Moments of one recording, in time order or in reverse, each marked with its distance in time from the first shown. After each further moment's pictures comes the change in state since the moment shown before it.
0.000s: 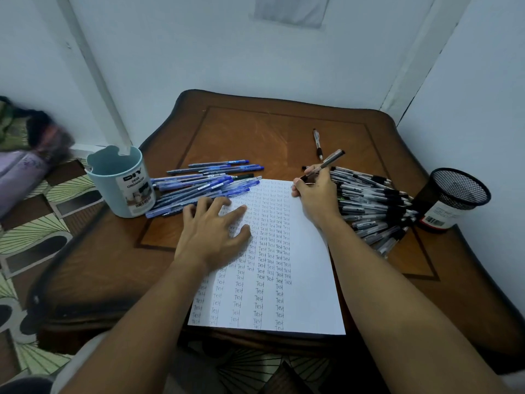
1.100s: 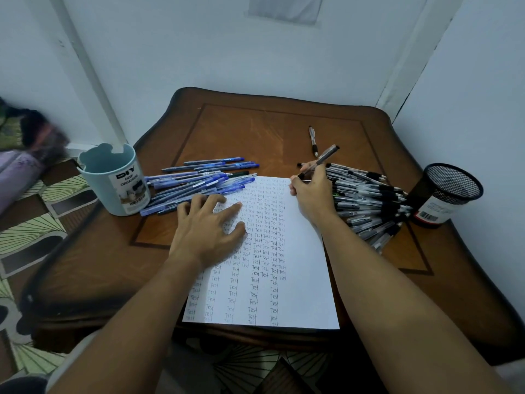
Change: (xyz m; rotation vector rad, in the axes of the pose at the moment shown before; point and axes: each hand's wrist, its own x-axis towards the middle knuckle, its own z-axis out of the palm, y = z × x) left_hand 0.001 0.000 -0.002 -0.004 -0.023 -0.005; right_hand -0.003 0.000 -0.002 -0.054 0.005 -0.027
